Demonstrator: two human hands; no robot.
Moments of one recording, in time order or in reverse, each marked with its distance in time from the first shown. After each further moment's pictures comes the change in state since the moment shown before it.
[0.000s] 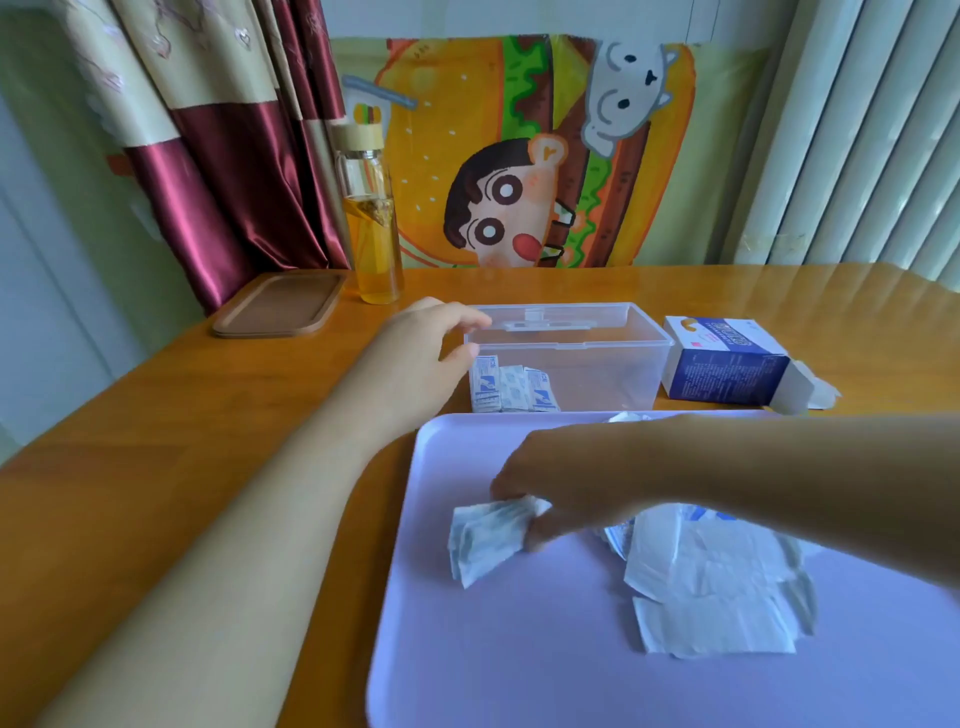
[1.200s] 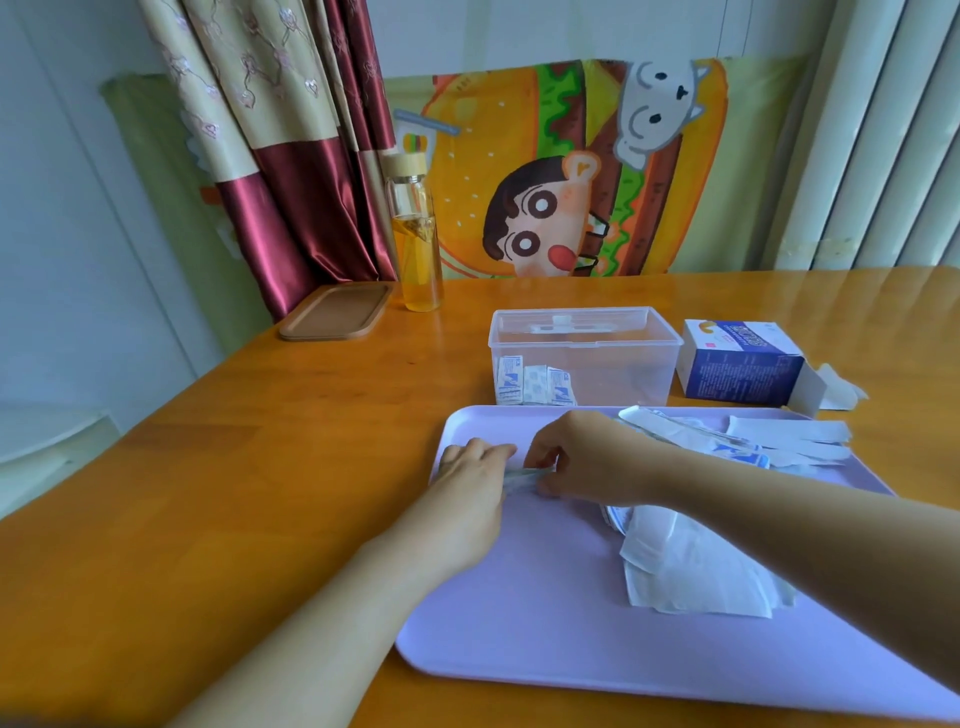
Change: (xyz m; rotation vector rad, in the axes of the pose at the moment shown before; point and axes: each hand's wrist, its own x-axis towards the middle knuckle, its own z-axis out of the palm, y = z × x) left_hand -0.087 0.003 0.063 0.293 -0.318 -0.110; right_hand -0.016 0.000 0.023 0.348 0.427 0.243
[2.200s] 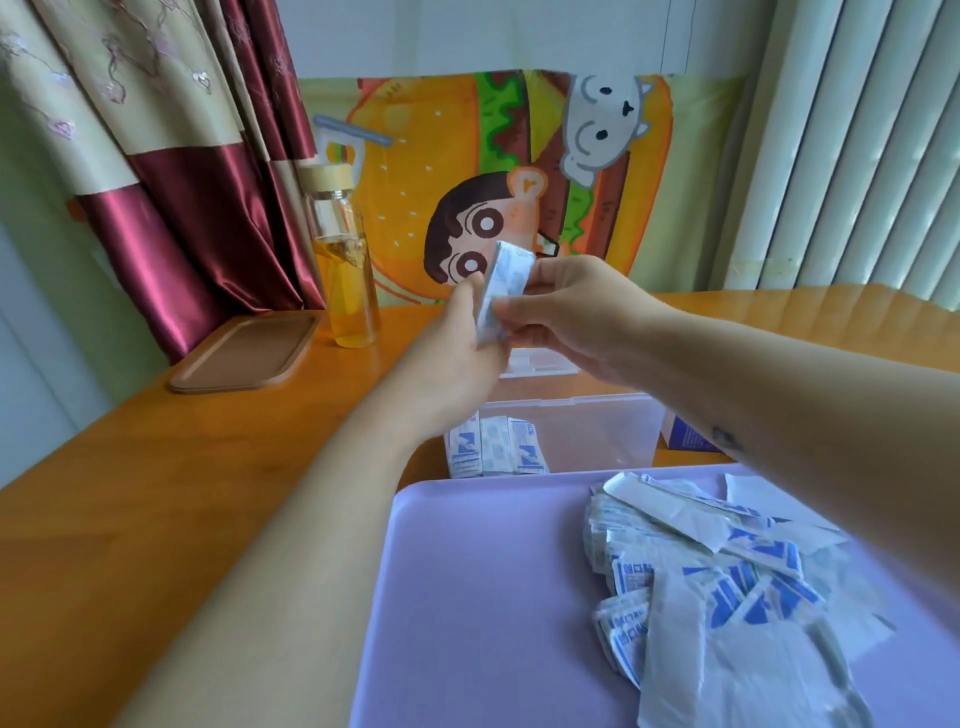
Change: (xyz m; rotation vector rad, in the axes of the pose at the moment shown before) left_hand 0.132 0.018 -0.092 -0.666 0.204 0.111; right_hand 0.095 0.027 -0.099 0.998 0.452 0.170
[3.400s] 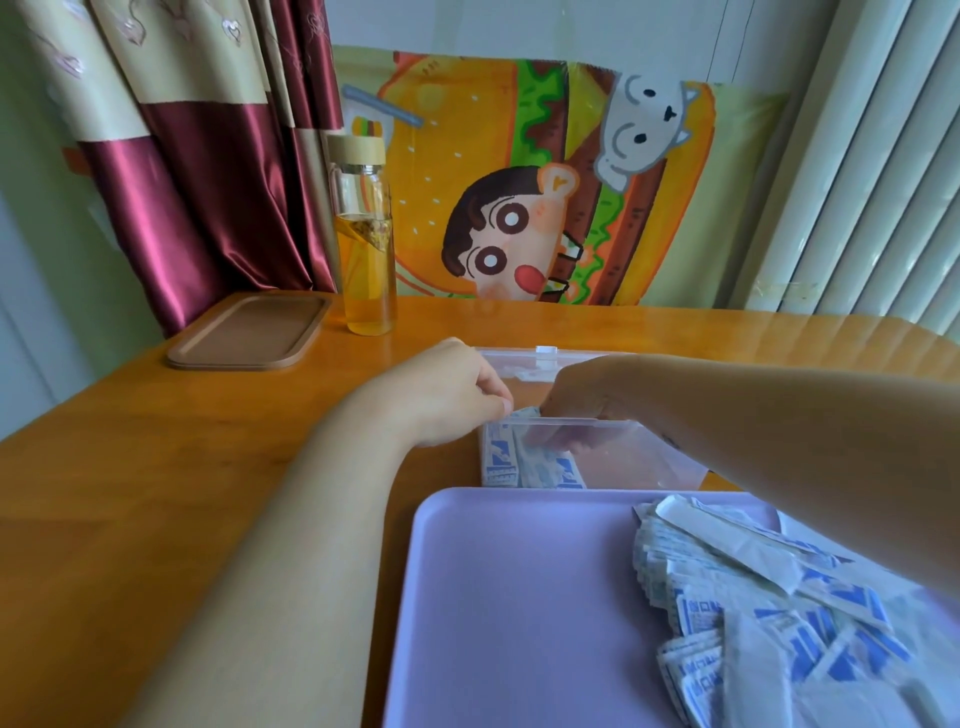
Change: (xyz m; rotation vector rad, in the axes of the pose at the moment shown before) left_hand -0.004 -0.037 -0.029 0.456 -0.257 -0.122; right_hand 0.057 0.070 0.019 -0.747 -0.386 0.811
